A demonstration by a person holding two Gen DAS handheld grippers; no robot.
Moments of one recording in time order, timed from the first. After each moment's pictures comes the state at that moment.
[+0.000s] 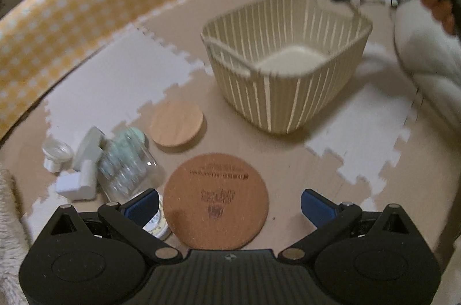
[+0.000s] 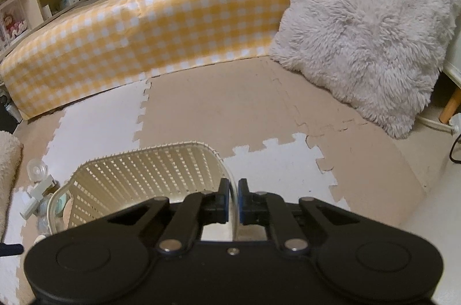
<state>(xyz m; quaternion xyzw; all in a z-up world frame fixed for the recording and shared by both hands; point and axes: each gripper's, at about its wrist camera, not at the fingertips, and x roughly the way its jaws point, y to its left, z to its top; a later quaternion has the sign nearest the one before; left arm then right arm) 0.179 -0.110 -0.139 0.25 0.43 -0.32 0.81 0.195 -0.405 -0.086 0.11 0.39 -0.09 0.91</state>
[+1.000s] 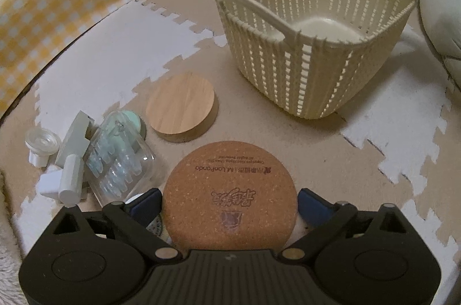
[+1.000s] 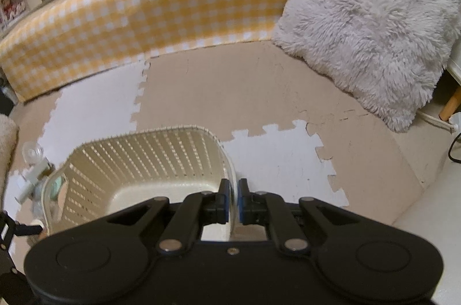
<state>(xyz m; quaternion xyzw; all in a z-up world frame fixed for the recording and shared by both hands) 0.212 -0.122 -0.174 0.26 0.46 -0.29 0.79 0.201 -0.399 -0.090 0.10 0.42 -0.09 0.90</state>
